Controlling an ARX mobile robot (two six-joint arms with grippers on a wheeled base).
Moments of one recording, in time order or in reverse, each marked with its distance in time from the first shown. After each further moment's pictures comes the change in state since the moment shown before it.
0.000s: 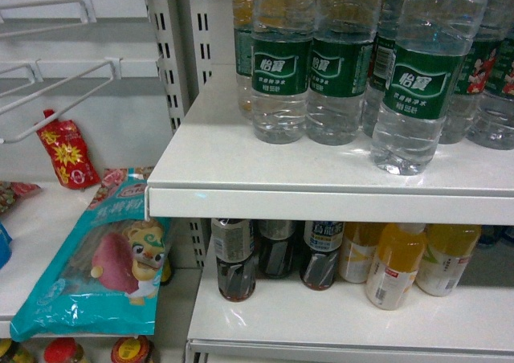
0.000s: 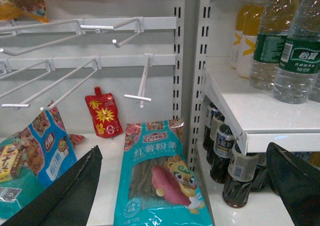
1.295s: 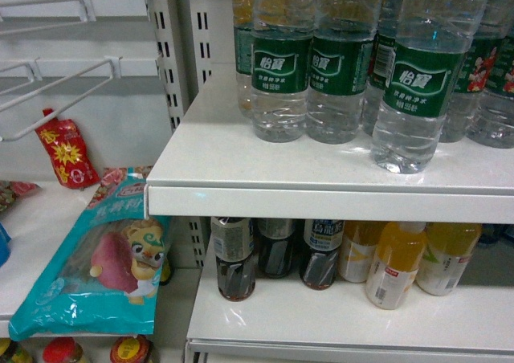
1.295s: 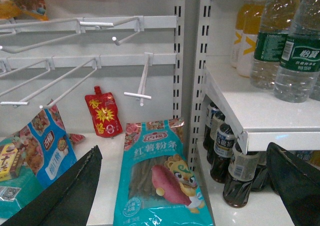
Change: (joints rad) left arm 0.000 0.000 0.000 0.002 0.000 0.000; right arm 0.000 0.000 0.000 0.002 0.000 0.000
